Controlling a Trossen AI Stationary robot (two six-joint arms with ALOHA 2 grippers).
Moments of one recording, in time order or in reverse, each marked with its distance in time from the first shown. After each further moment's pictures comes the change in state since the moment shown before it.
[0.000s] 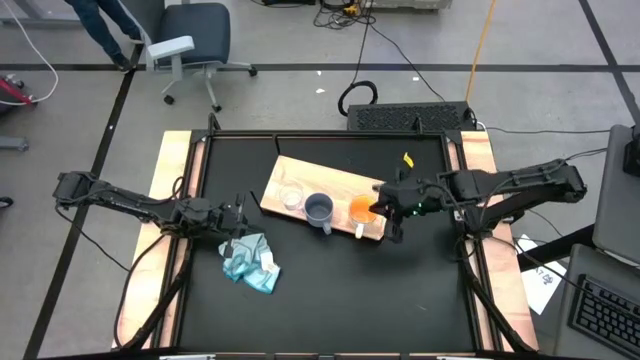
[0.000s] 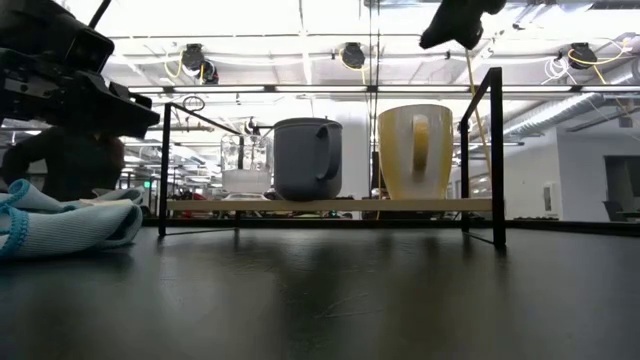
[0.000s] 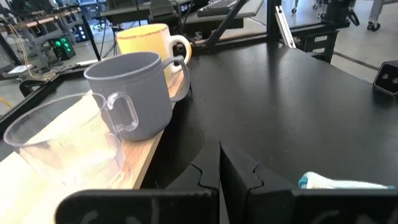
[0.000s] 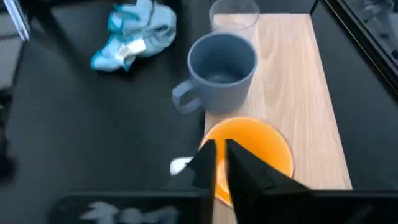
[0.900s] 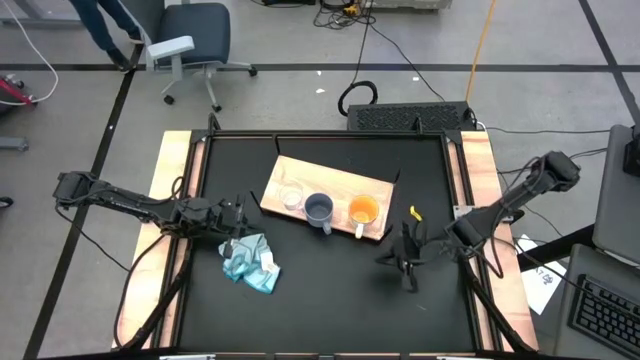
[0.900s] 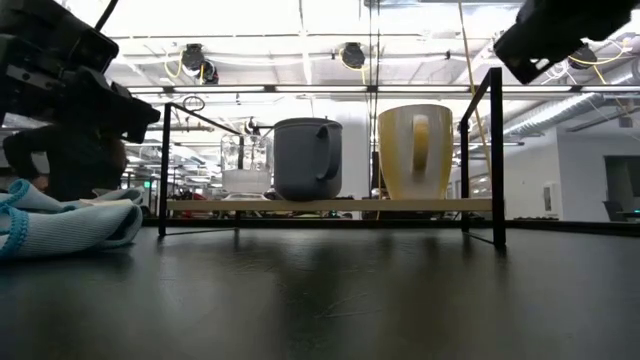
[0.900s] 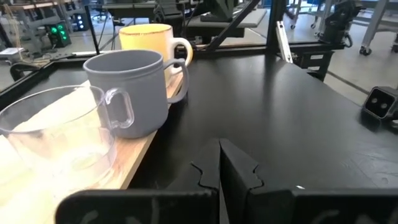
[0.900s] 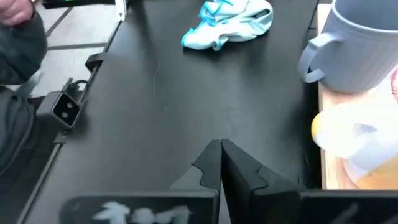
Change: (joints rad) left arm 0.000 0.000 0.000 0.018 0.006 -0.113; right arm 0.450 -0.047 -0.457 0.558 0.196 0.142
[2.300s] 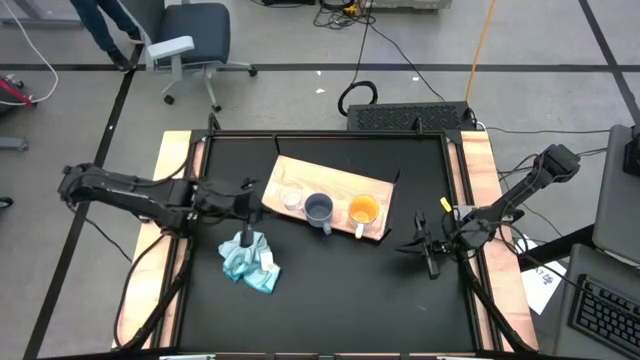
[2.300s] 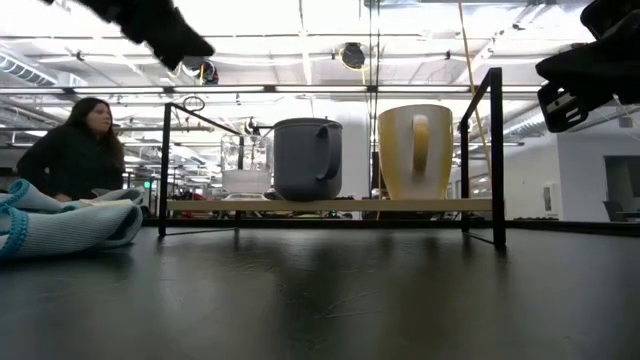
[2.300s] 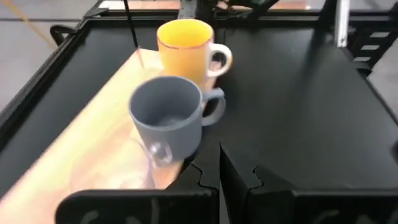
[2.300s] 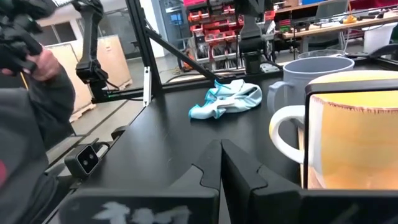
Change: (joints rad) left arm 0.021 0.292 0.710 -0.744 -0.143 -0.089; right arm 0.092 -0.362 -0.606 0.799 0.149 -0.174
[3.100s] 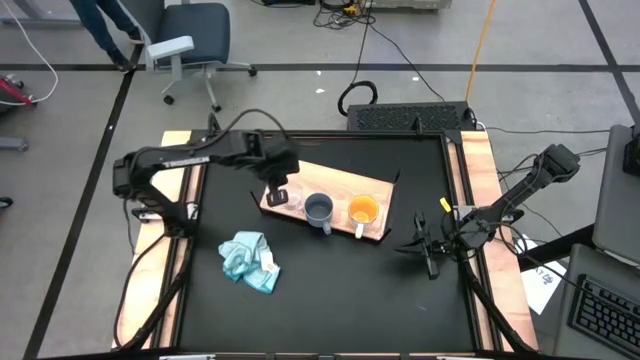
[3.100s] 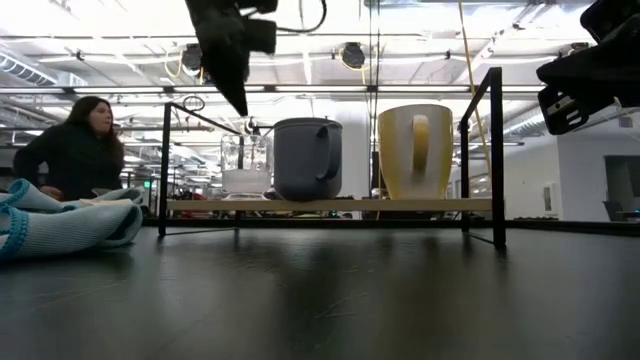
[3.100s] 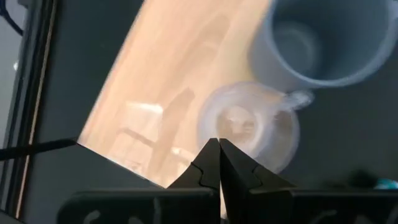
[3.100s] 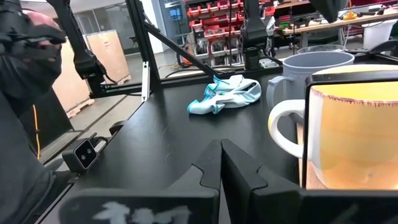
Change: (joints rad) left arm 0.387 0.609 0.693 -0.765 0.111 0.166; right arm 0.000 0.000 0.000 -0.022 -0.001 0.004
